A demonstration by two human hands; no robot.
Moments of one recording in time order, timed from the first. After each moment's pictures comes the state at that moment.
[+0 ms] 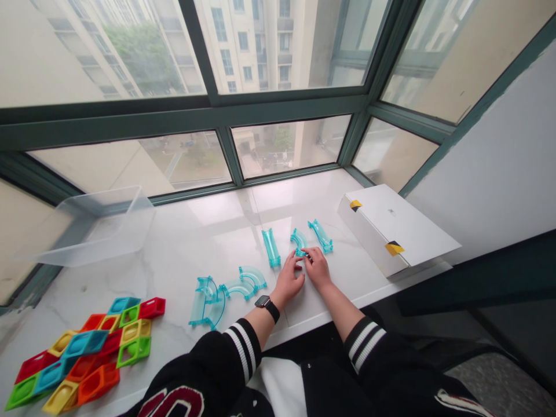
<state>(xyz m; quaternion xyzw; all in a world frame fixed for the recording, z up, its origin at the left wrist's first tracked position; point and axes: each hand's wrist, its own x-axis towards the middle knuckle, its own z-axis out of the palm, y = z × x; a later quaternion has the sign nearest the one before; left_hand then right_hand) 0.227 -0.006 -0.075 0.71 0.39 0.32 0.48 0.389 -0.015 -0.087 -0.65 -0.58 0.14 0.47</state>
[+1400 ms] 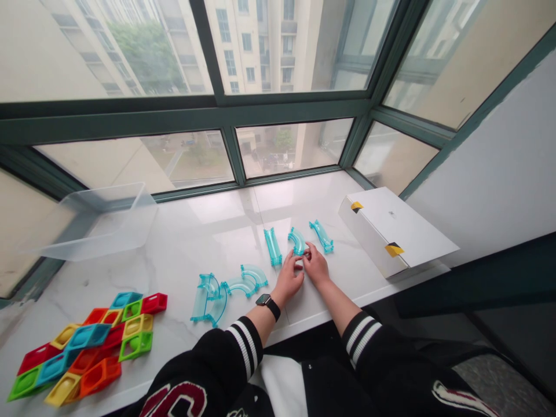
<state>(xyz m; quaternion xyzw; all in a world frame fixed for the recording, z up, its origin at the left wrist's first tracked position) 0.225 -0.008 -0.065 0.69 0.41 0.33 0.50 0.384 -0.008 -0.082 -0.71 -0.56 0.15 0.40</state>
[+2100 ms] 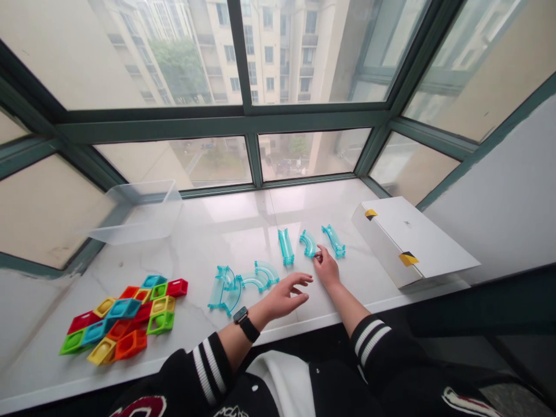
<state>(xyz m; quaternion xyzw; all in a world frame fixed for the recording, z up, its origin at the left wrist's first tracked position) 0.141 -0.053 0.028 0.70 0.27 0.28 0.60 0.387 -0.006 -0.086 -0.71 -0.56 0.15 0.41</state>
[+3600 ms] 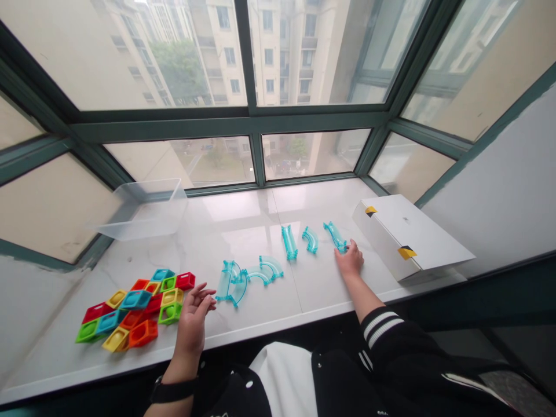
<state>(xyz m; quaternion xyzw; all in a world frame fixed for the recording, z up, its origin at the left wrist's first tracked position) -0.061 -0.103 0.021 0.37 0.58 0.57 0.44 0.451 -0.012 -0.087 -0.85 -0.41 0.01 0.33</state>
